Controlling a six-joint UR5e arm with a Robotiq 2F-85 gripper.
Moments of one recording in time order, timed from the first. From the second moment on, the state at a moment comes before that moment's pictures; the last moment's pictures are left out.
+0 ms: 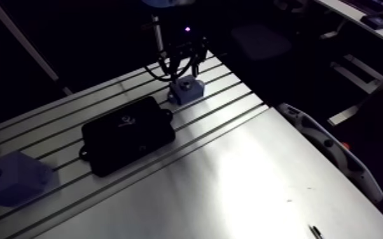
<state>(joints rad) -0.57 -1.05 1.67 -2.15 -1.62 -2.11</state>
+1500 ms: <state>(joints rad) -0.57 -1.09 1.69 -2.12 -1.62 -2.11</state>
